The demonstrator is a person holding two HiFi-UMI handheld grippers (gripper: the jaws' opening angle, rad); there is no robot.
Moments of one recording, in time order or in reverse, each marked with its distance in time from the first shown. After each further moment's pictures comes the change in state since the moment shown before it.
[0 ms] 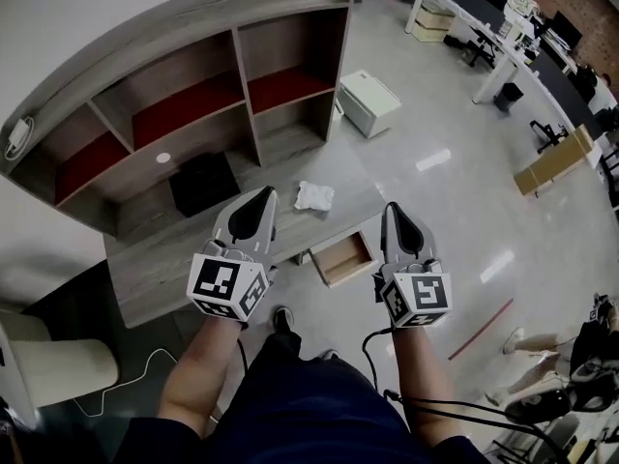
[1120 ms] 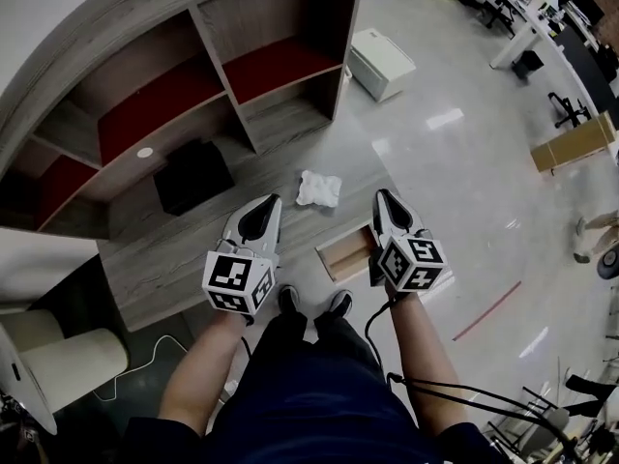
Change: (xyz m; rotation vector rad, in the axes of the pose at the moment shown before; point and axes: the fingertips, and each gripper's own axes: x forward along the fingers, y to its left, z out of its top) left arm 0.070 0.043 -0.131 -0.053 0.284 0.027; right arm 0.109 -0.054 -0.151 0.274 0.337 -0.019
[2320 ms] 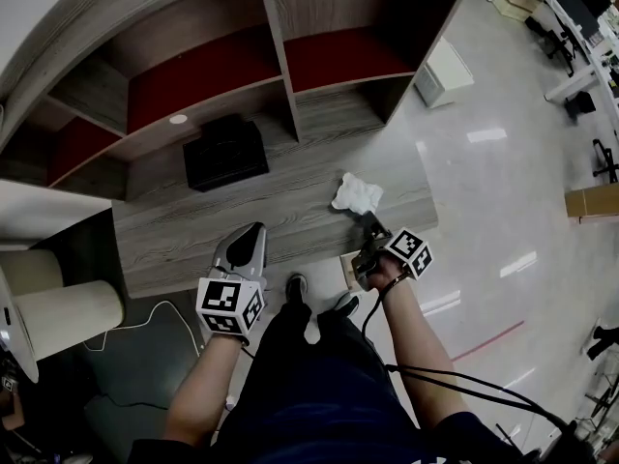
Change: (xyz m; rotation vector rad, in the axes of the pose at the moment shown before) left arm -0.064 0.083 -0.081 -0.122 0.165 0.306; right arm 0.116 -0.016 -0.204 0.940 0.377 0.007
